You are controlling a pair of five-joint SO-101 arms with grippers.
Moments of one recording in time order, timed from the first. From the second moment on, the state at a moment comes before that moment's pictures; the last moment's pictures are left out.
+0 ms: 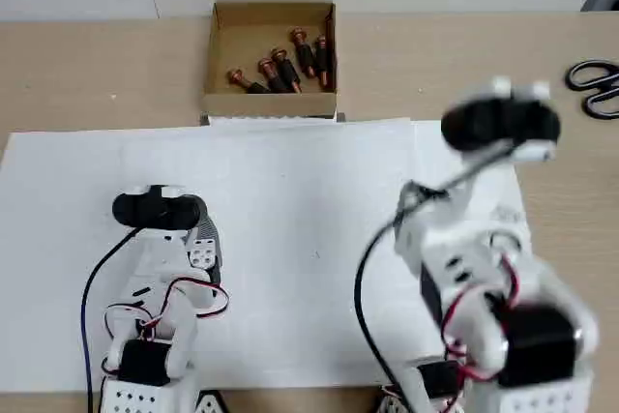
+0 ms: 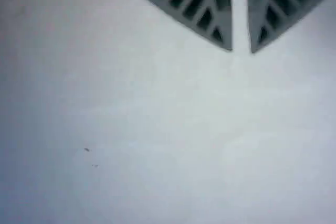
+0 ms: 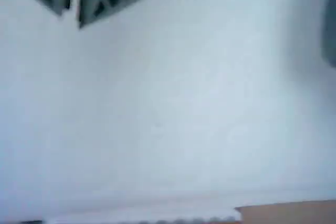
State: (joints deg) left arm 3.4 -102.5 96.7 48.2 9.4; right arm -11.2 -62.9 23.9 86.1 -15.0
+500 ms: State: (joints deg) left arm 3.4 -102.5 96.7 48.2 9.4; right arm -4.4 -102.6 75.0 72.1 -2.9
